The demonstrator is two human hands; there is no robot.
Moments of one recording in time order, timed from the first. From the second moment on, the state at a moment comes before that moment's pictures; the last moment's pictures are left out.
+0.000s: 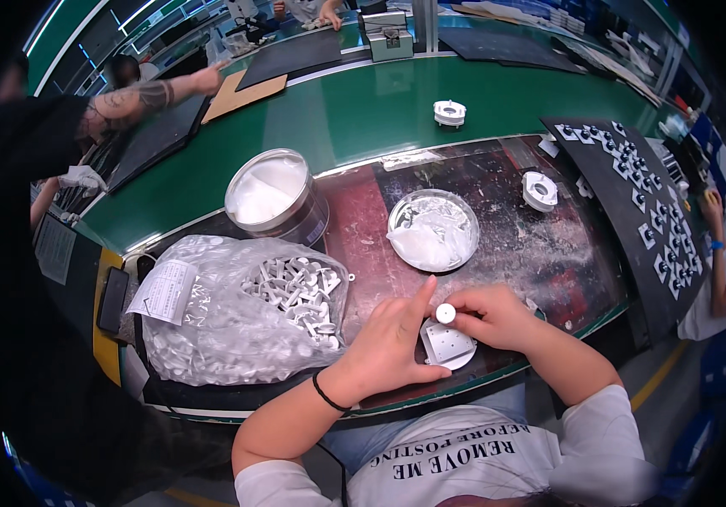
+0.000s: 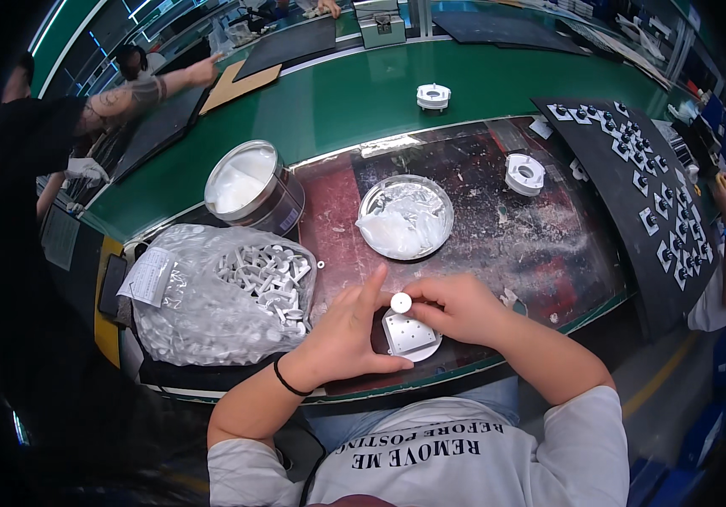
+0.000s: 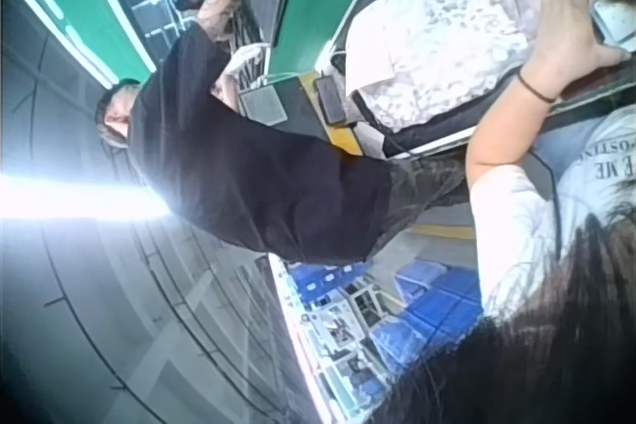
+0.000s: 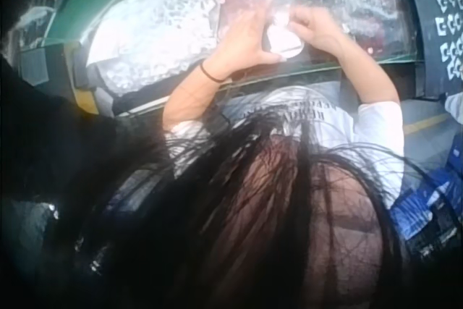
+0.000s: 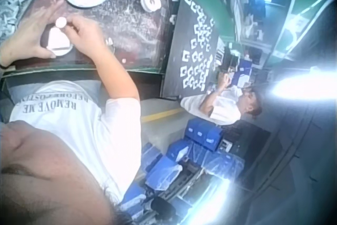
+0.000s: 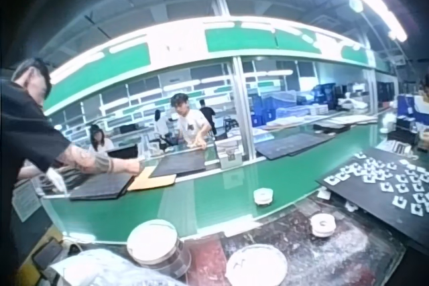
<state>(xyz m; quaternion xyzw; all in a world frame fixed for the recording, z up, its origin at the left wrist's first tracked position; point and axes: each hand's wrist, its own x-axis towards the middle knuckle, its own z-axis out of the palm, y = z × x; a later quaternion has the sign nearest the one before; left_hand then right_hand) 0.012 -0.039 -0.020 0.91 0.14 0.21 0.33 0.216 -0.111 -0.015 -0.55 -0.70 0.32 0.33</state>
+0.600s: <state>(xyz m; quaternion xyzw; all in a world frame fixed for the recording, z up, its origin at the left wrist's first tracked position) 0.011 -0.035 -0.016 0.92 0.15 0.21 0.29 0.232 -0.115 -0.020 -0.57 -0.52 0.45 0.45</state>
